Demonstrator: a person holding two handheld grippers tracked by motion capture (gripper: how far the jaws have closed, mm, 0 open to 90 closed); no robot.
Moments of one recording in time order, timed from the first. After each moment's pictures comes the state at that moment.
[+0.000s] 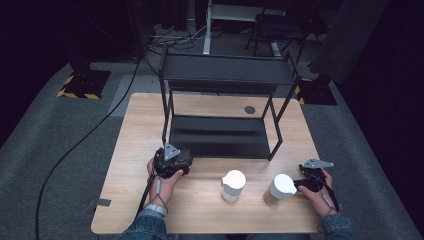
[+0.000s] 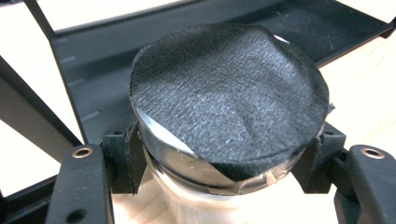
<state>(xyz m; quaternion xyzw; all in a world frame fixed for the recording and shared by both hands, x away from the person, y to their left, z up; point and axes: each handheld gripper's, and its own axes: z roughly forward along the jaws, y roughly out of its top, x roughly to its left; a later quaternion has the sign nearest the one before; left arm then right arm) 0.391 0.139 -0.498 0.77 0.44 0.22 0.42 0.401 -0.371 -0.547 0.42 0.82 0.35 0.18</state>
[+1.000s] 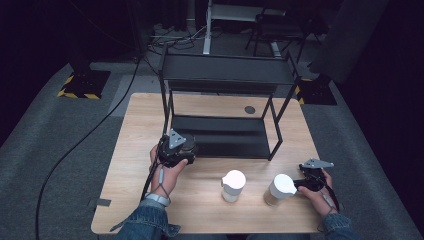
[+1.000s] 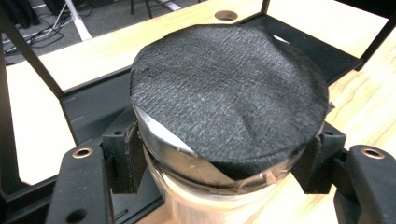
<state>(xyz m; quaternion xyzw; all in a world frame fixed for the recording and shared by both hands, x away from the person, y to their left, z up) 0.403 0.124 -0.449 0.78 0.40 0.23 0.43 0.401 -0.371 -0.547 0.42 0.82 0.35 0.18</state>
